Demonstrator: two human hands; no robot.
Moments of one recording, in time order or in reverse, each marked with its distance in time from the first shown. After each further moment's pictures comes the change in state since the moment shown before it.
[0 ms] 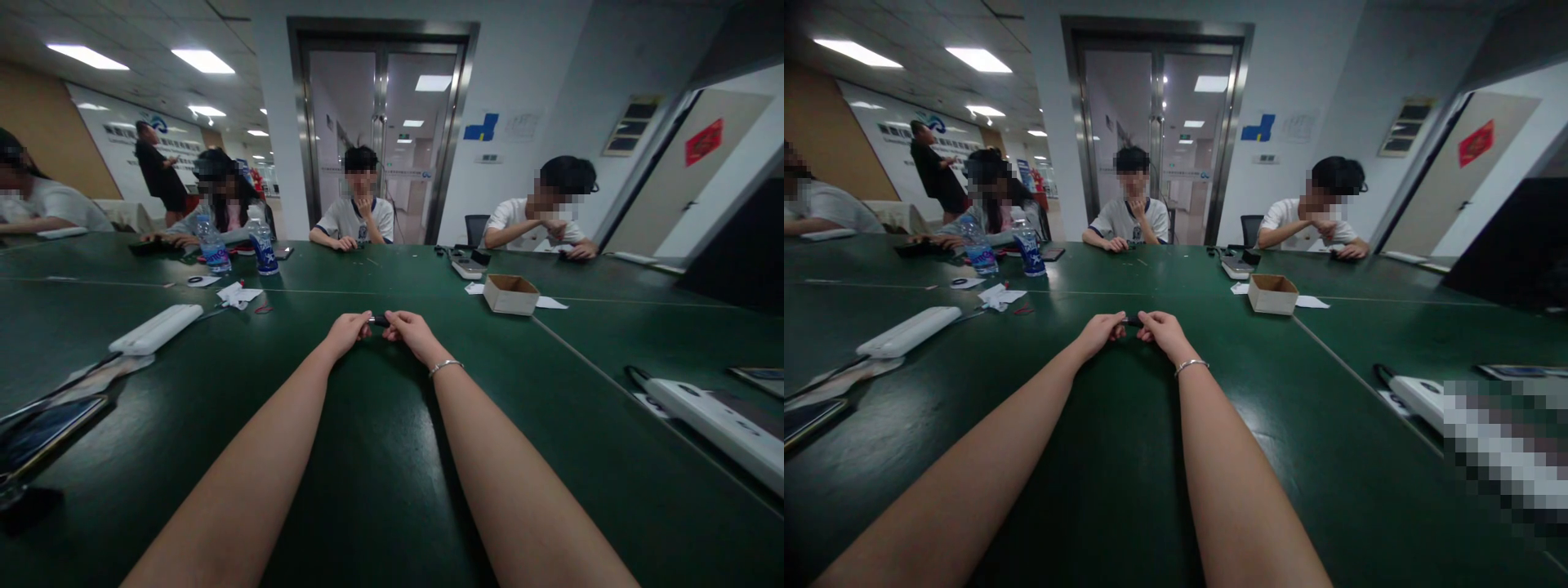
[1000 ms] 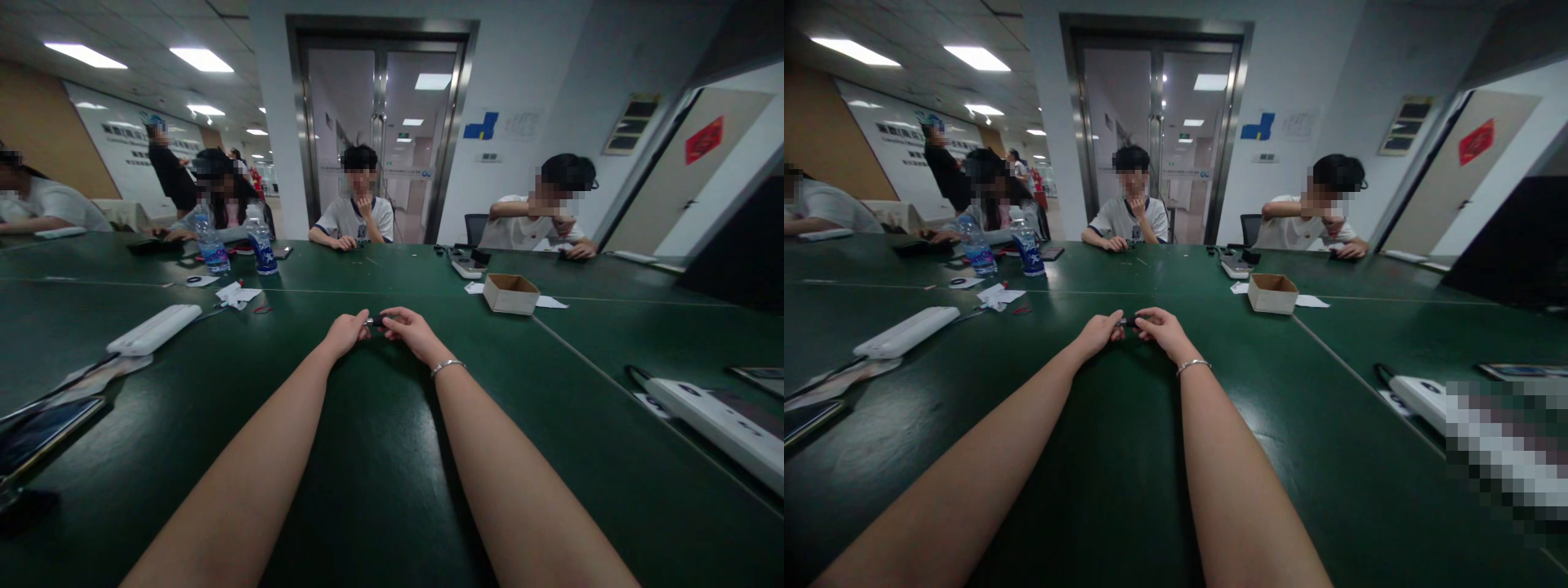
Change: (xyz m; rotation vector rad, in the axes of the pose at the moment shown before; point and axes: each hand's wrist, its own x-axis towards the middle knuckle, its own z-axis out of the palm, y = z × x) left_hand -0.001 -0.001 -0.003 0.205 0.010 0.018; right_hand -0.001 -0.001 -0.003 0.078 -0.036 0.007
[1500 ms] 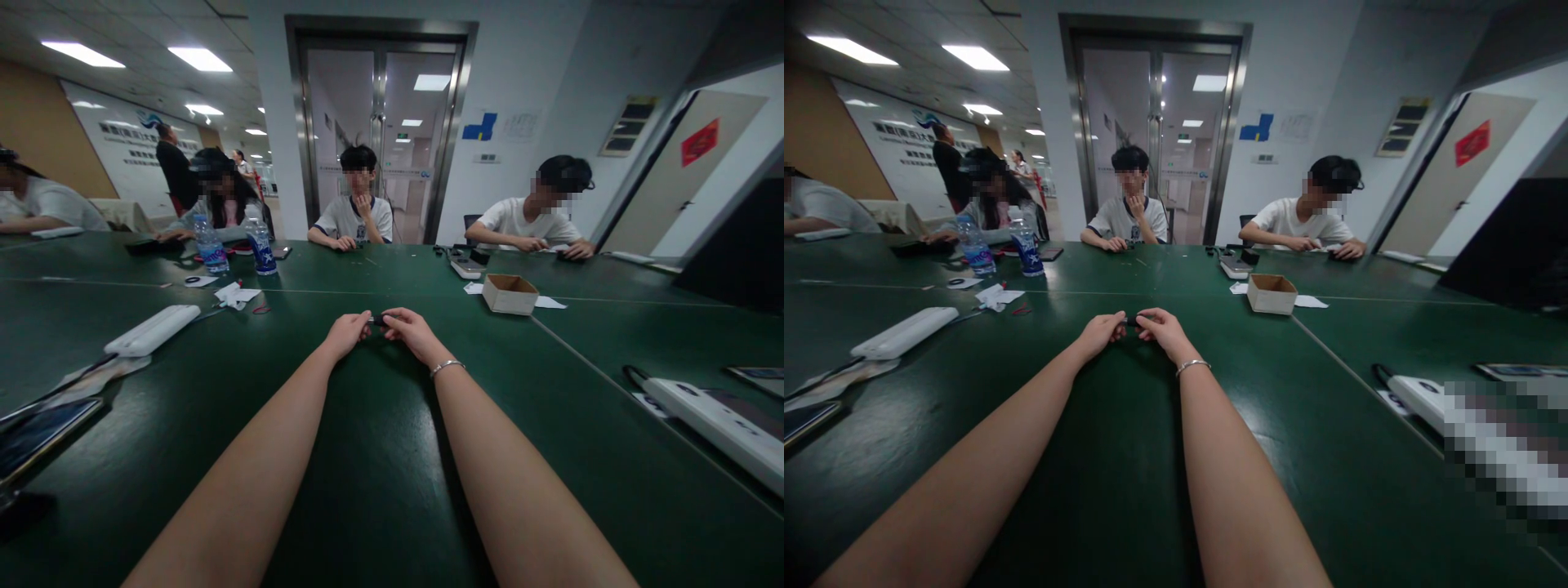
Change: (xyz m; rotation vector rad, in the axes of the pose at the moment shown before) left_hand 0.005 -0.007 0.005 -0.074 0.038 -0.014; right_hand 0.000 -0.001 0.001 0.021 0.043 0.033
